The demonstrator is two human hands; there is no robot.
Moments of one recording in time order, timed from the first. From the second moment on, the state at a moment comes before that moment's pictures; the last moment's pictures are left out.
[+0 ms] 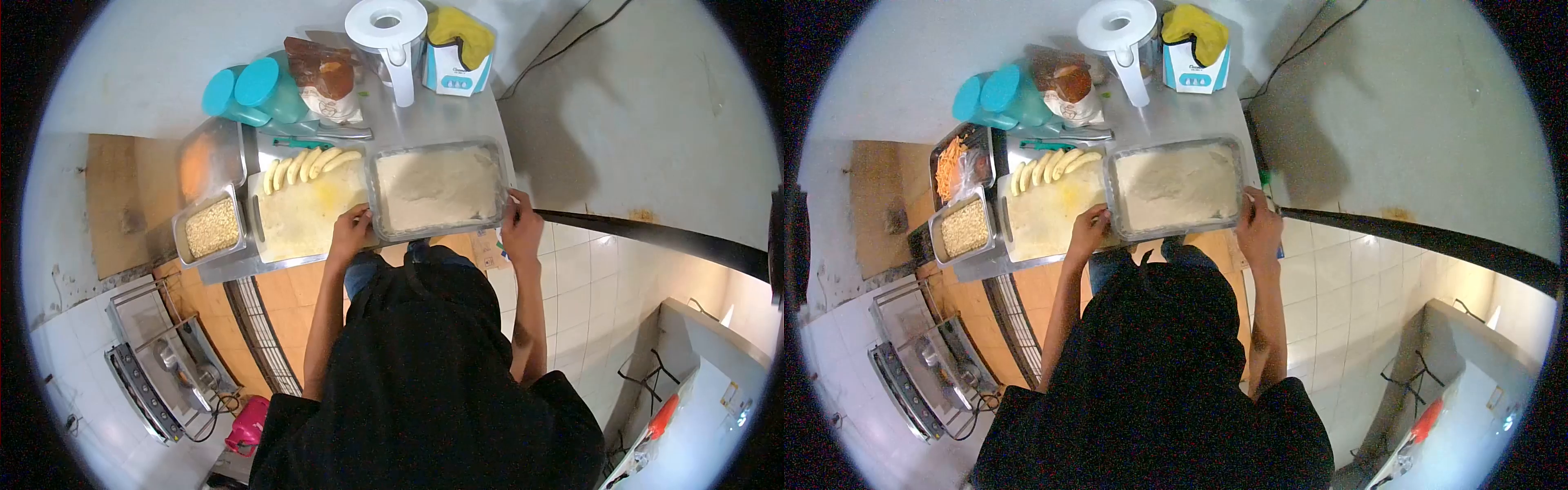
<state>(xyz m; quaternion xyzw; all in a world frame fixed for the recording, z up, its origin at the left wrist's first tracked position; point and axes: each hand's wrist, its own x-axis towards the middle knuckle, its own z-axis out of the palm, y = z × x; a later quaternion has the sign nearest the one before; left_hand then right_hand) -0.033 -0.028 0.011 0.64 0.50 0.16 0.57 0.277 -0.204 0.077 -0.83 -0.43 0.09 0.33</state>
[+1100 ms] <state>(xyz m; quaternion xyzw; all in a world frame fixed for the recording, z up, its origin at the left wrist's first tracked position) -0.040 -0.016 0.001 0.60 0.49 0.13 0.62 0.254 -0.189 0.223 -0.64 -0.44 0.25 0.58</state>
